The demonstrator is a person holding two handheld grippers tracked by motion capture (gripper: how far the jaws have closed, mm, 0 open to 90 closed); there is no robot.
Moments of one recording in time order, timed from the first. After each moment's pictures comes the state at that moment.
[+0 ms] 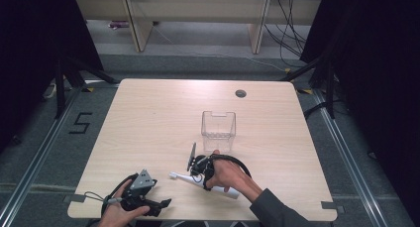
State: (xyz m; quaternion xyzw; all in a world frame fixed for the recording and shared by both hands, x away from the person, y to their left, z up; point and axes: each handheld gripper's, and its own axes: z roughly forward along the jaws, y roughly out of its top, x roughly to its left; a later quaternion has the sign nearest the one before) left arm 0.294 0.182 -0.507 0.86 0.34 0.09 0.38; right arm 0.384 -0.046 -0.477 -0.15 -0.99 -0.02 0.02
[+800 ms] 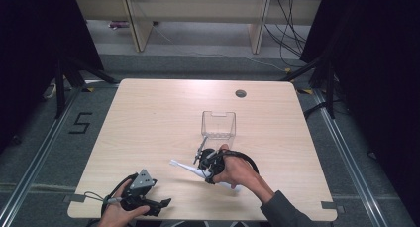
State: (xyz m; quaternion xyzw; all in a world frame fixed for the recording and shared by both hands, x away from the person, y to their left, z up) left arm 0.295 0.183 -0.507 0.86 0.34 0.10 0.38; right arm 0.381 -0.070 -0.442 -0.16 -0.98 -0.11 -0.02
